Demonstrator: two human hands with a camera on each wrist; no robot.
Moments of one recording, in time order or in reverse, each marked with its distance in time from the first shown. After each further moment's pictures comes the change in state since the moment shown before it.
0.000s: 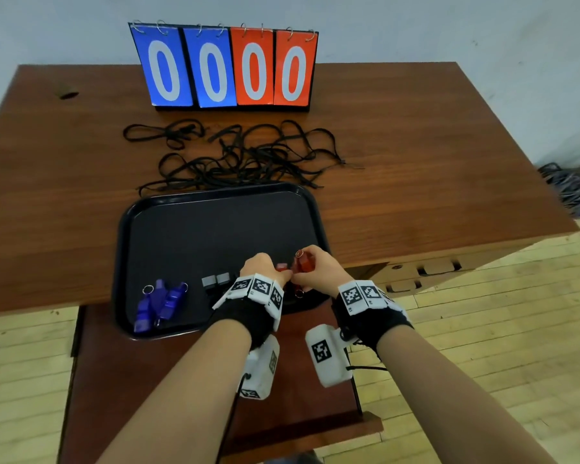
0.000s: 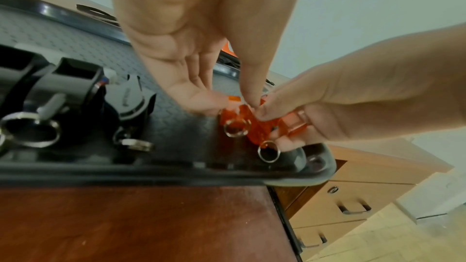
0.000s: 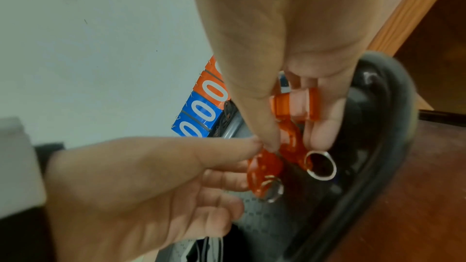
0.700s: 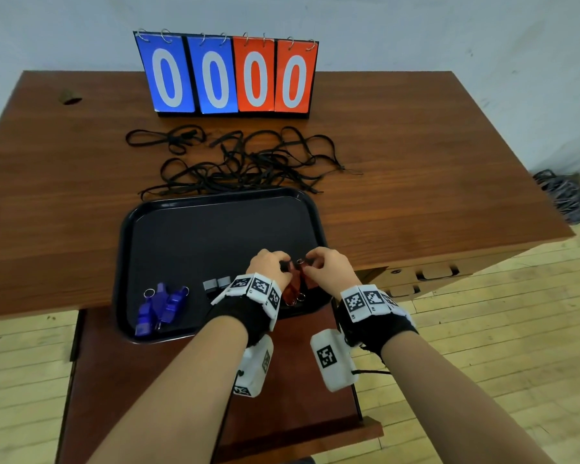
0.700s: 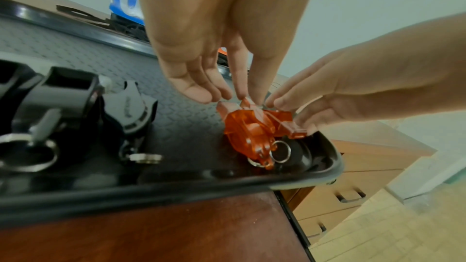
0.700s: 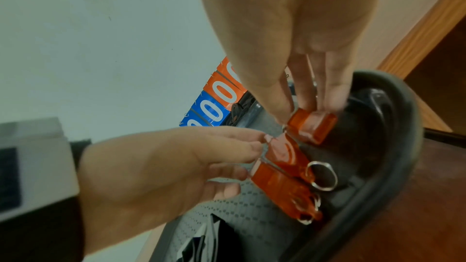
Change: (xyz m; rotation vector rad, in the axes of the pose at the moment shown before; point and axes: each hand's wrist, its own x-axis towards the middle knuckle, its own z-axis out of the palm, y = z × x) left_hand 0.003 0.000 -0.002 0.004 0.033 0.240; right_hand -0.010 -0.008 -0.011 -0.198 0.184 -0.028
